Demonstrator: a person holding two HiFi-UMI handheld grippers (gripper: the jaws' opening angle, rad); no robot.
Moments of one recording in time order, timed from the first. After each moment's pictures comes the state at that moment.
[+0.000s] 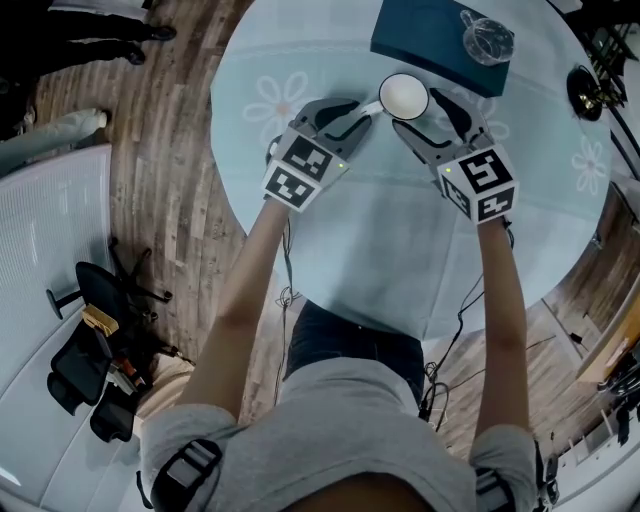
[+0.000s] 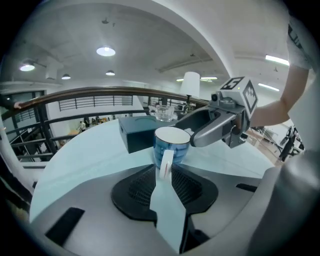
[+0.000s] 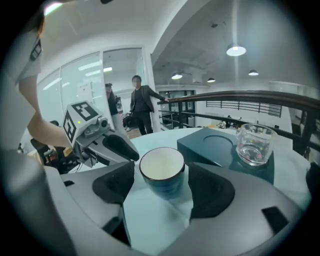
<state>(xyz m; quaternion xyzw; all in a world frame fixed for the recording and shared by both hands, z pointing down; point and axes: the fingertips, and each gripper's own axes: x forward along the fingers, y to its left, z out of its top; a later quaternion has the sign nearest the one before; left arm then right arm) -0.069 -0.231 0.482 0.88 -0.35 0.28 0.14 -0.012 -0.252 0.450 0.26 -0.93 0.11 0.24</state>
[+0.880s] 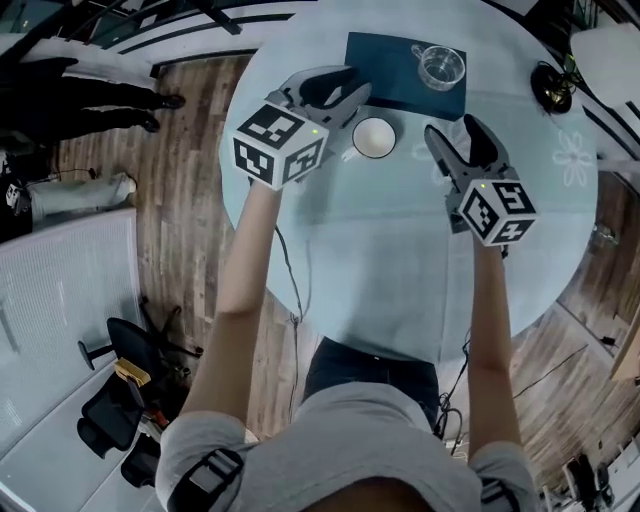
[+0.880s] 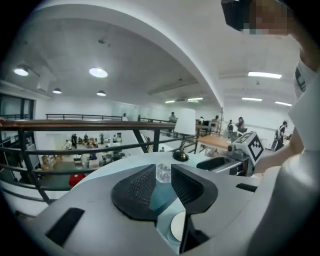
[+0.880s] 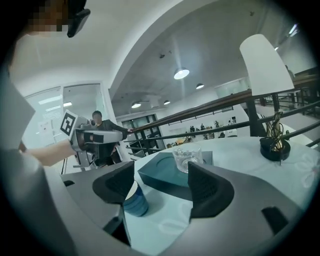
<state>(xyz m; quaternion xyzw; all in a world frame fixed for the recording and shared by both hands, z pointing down) -0.029 -0.330 0.327 0.93 -0.31 0.16 0.08 0.092 -0.289 0.382 0.47 -0.86 0.19 0.06</state>
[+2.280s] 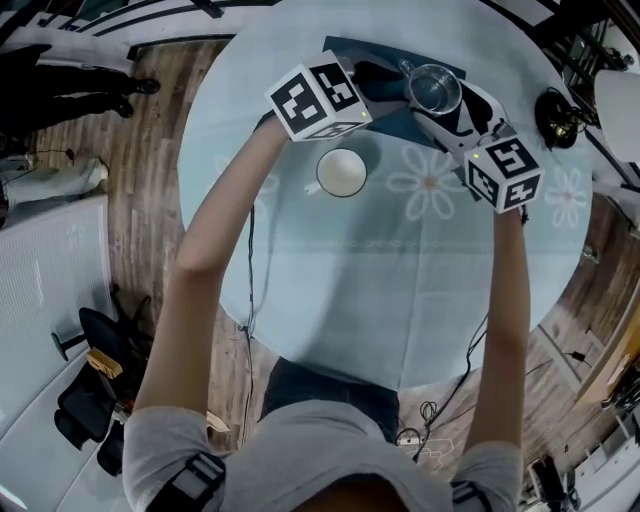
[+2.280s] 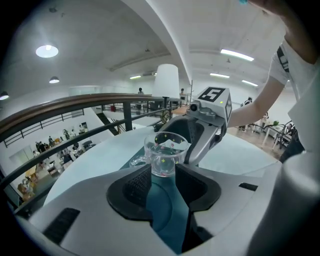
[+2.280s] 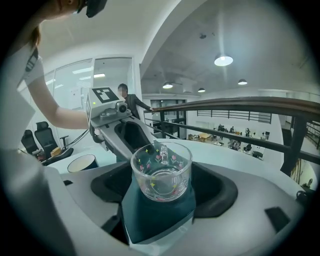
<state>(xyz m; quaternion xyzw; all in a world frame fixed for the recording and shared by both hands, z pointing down) 0.073 -0.400 0.438 0.94 -0.10 0.31 0.03 0.097 -0.405 0.434 0.31 -0.93 0.09 0.19</state>
